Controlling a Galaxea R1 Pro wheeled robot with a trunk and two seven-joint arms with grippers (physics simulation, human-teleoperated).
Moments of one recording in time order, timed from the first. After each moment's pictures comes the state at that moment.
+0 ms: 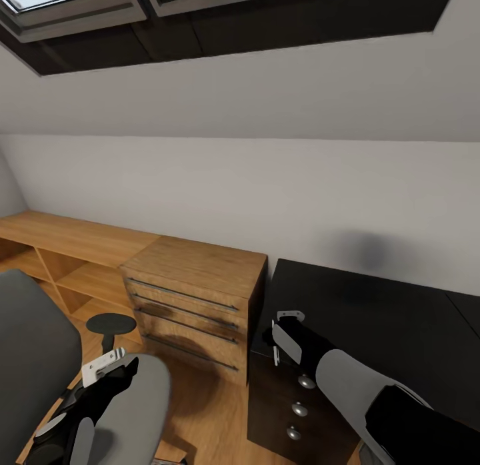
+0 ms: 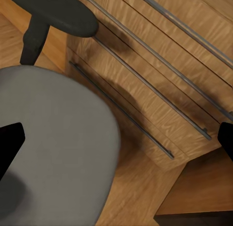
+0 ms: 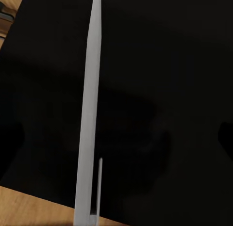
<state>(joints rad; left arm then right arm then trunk) -0.08 -0.16 0.36 -1.61 0.14 0.57 0.02 -0.92 0.12 0.70 -0.37 -0.82 0.51 -0.46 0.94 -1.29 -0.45</state>
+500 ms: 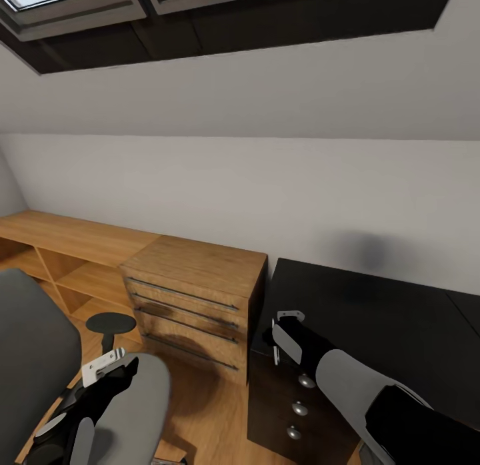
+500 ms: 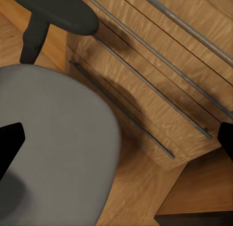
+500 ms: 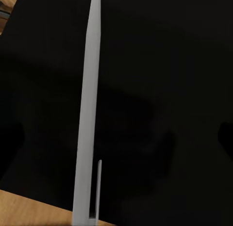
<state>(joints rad) -0.08 -0.16 0.36 -1.61 0.14 0.57 0.02 -0.92 0.12 0.70 -0.37 -0.82 0.51 -0.46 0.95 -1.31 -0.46</state>
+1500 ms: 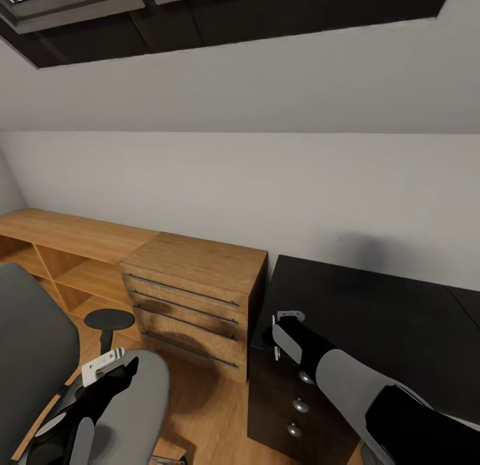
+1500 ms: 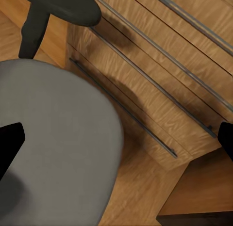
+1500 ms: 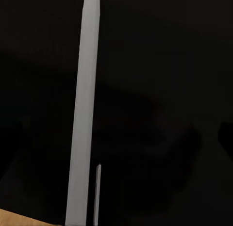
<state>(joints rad) -0.08 -0.16 0.36 -1.61 0.14 0.57 0.02 -0.92 0.12 0.70 -0.37 -0.82 0.51 -0.46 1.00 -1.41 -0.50</state>
